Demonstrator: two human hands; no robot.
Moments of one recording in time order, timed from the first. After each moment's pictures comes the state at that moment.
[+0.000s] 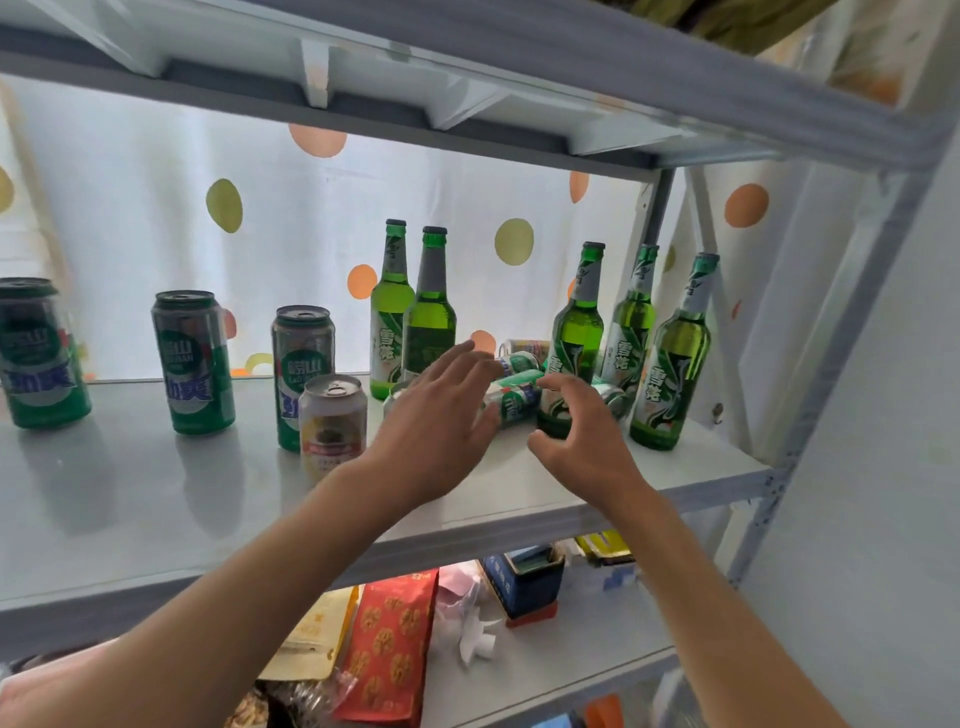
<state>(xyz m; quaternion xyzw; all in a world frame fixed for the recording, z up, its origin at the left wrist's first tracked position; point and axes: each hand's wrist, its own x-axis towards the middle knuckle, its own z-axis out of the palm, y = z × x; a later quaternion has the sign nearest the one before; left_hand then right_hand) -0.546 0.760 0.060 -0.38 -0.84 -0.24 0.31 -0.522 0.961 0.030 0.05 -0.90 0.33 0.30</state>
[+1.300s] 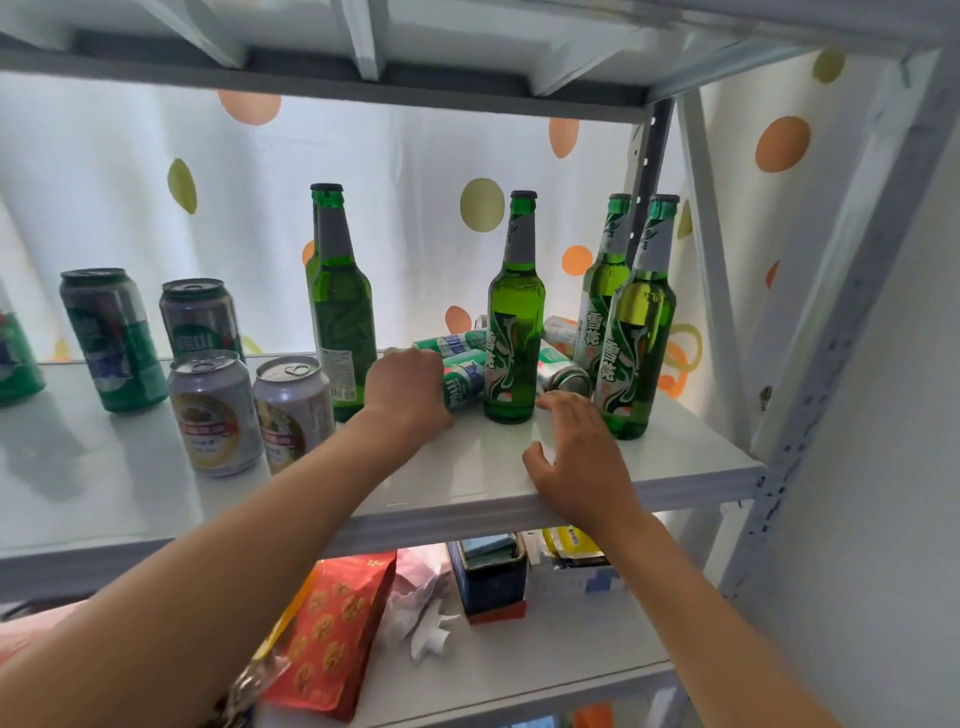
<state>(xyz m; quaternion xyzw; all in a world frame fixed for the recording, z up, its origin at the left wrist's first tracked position) -0.604 0.885 0.047 -0.09 -0.97 0.01 0.22 -0.547 1.076 -0.033 0.09 -0.92 0.20 0.34</state>
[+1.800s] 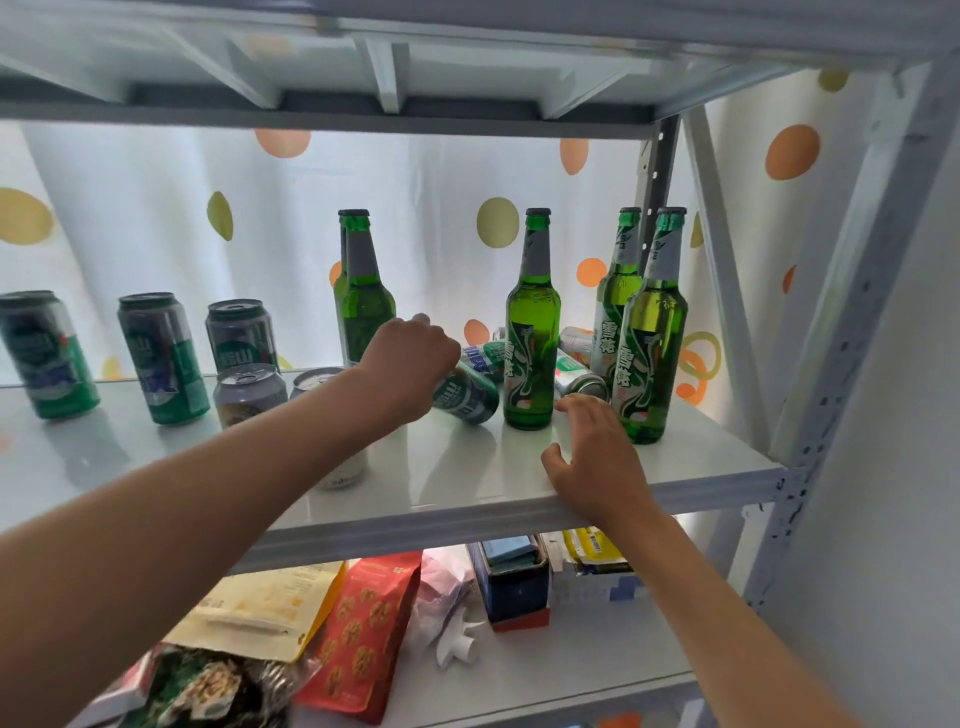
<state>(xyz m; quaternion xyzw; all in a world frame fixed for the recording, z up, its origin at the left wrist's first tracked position) -0.582 0.855 0.097 -0.22 -0.90 0.27 0.27 -0.543 1.070 -0.024 0.07 -0.92 0.21 0.34</state>
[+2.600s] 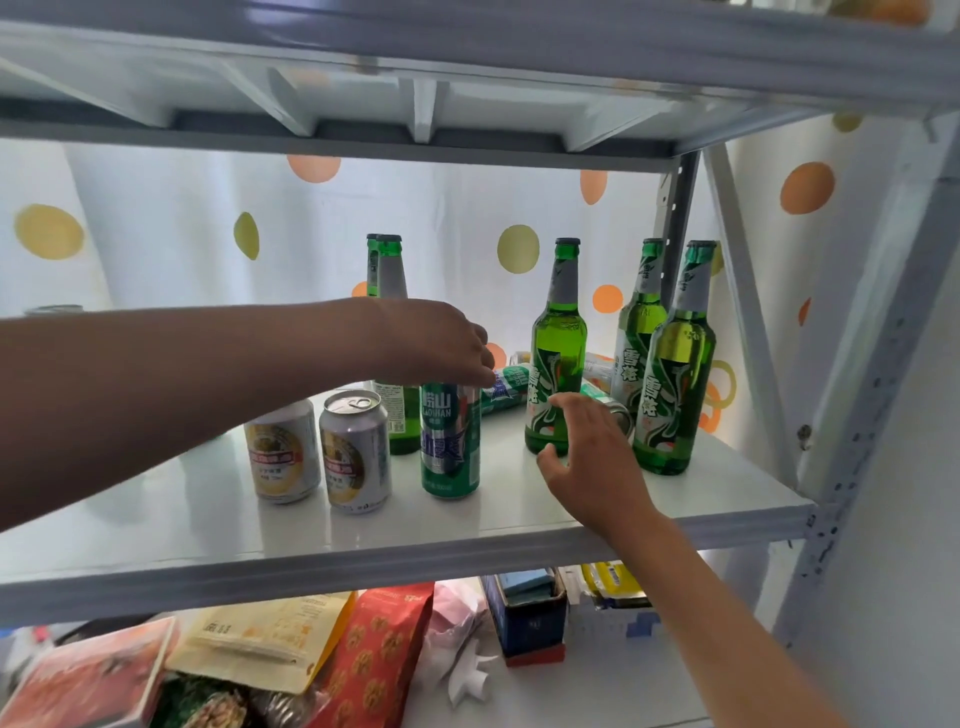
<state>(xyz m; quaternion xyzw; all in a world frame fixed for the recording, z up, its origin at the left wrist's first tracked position) -0.599 0.833 0.164 -0.48 -0.70 0.51 0.17 -0.551 1.039 0.002 0.10 -0.90 0.21 0.36</state>
